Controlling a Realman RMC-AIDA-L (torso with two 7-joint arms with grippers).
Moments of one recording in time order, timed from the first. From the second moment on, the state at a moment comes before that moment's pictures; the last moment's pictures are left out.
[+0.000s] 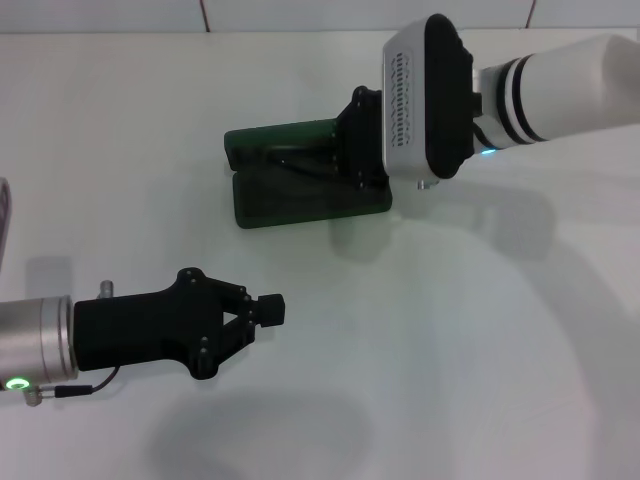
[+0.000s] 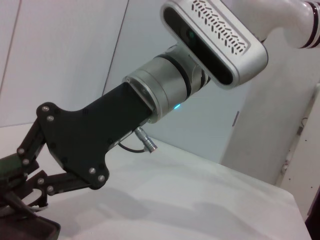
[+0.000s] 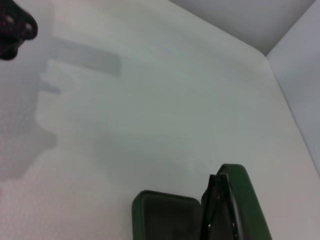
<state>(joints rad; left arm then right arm) -0.40 -2.04 0.83 0.42 1.85 1.69 -1.13 0.94 2.03 -1.83 -0.68 -1.70 -0.67 1.30</state>
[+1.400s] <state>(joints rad) -0.40 -2.04 0.83 0.42 1.85 1.70 -1.14 0.89 2.03 -1.85 -0.75 -1.68 -0.63 1.31</state>
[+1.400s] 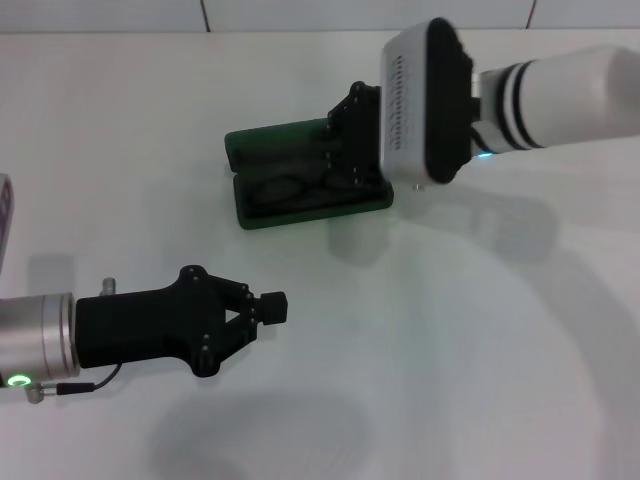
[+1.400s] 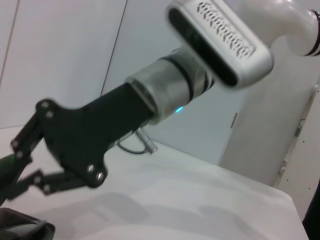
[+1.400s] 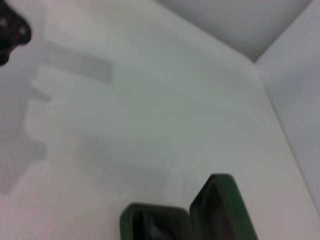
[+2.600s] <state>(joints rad) -0.48 -2.06 0.82 0.42 1.75 1.28 -1.21 0.40 2.02 -0.99 -0.51 -1.52 -1.52 1.00</state>
